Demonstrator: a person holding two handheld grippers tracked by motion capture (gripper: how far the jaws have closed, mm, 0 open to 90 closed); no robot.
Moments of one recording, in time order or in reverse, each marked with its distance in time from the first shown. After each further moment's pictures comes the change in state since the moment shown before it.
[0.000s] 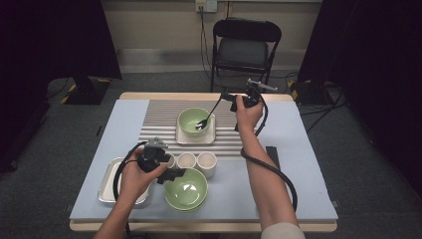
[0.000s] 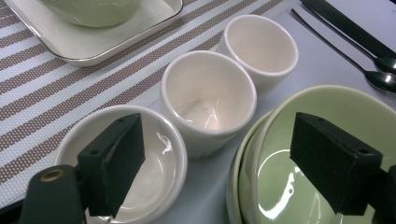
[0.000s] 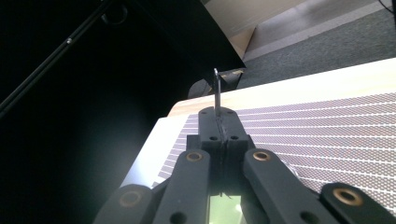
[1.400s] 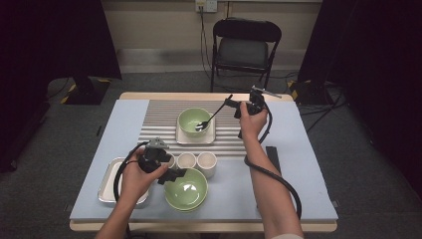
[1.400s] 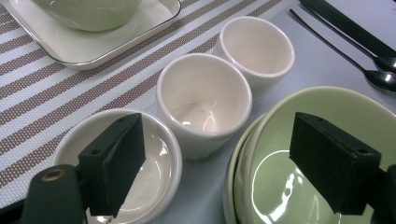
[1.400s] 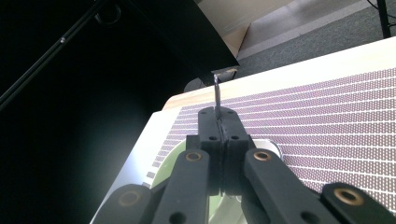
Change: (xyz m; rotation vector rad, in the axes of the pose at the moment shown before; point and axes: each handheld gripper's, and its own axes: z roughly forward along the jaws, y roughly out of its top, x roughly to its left) left arm -0.004 0.002 0.000 -0.001 0.008 0.015; right arm -0.006 -0.016 -0.018 -0.005 -0.024 0.010
